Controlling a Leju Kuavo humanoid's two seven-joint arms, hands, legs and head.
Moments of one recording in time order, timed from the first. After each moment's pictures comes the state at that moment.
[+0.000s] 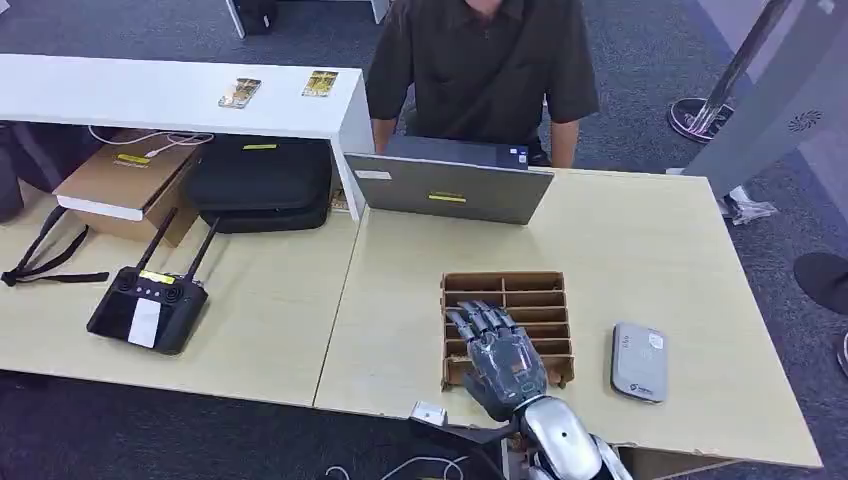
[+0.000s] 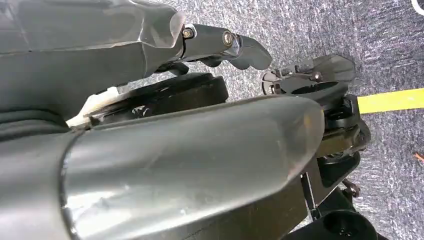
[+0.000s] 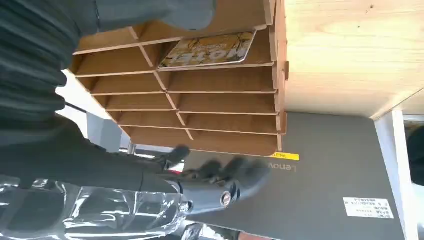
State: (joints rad) left arm -0.11 -0.22 0.33 -0.22 -0.49 0.01 0.07; right arm -0.10 -0.05 0.66 -1.55 1.43 0.01 0.00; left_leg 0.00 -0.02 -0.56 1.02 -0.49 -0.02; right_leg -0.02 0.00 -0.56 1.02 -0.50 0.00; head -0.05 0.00
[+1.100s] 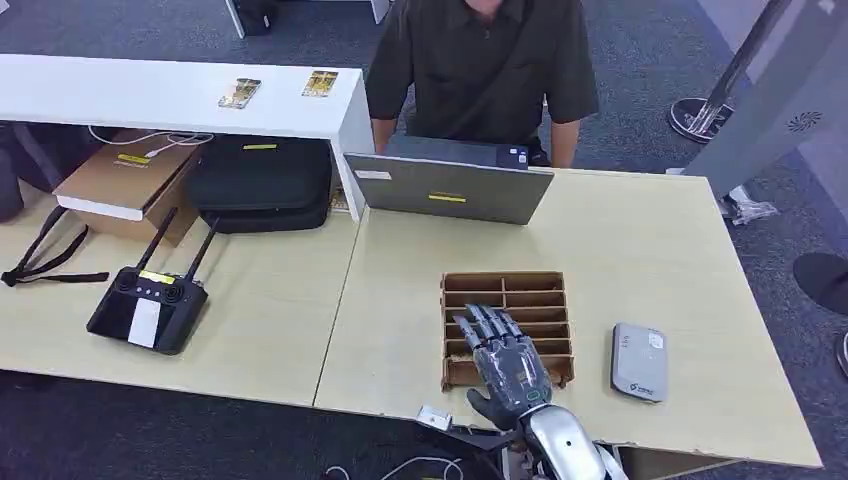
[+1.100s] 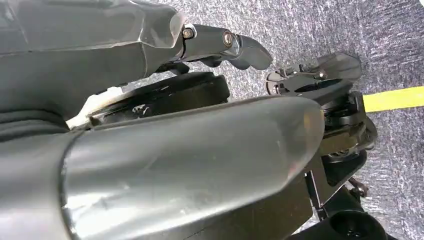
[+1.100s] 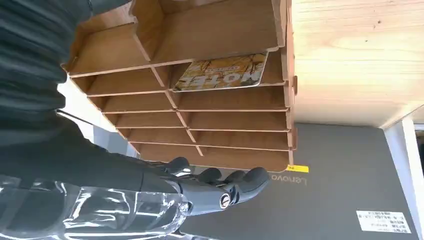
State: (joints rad) left arm -0.12 -0.22 0.33 -0.22 -0.51 0.00 0.11; right arm -0.06 -0.05 0.65 -1.55 1.41 -0.01 0.01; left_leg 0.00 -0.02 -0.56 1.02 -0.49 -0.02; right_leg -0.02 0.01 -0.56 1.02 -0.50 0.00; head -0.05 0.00
